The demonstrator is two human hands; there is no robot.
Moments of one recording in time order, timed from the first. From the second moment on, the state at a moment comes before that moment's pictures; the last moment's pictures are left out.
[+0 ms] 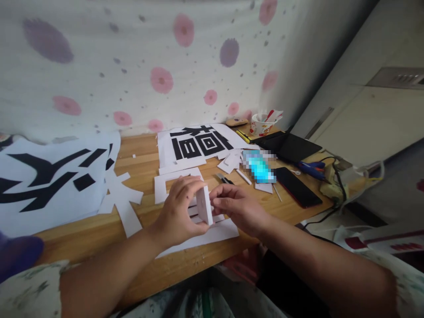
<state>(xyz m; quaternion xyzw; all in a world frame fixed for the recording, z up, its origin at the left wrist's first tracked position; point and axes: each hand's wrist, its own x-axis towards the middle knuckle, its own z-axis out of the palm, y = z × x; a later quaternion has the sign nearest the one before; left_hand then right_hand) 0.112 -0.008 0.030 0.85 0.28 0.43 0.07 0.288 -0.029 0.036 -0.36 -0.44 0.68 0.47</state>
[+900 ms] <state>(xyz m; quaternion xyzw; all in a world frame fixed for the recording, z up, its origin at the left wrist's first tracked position) 0.113 -0.010 0.034 0.85 0.30 0.42 0.08 0.270 -0.034 0.027 -0.31 -0.39 0.73 0.47</state>
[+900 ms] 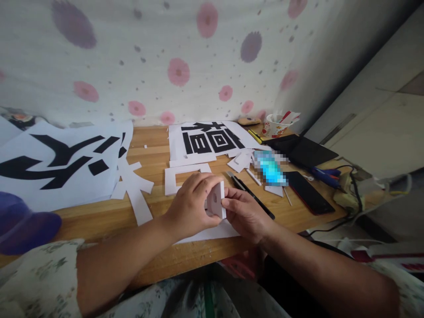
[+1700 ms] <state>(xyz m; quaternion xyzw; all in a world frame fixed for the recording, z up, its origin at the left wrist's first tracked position) 0.111 -0.008 0.036 0.88 0.24 0.41 0.04 0.279 -0.033 0.030 -0.33 -0.39 0.74 0.43</state>
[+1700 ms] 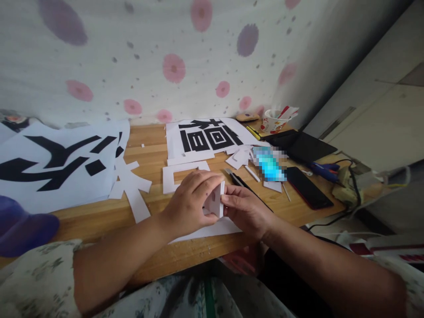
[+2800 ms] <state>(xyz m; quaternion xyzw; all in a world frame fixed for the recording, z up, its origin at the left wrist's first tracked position) 0.105 -0.003 0.048 0.88 0.23 0.39 0.13 0.274 -0.043 0.028 -0.20 -0.36 0.80 0.43</state>
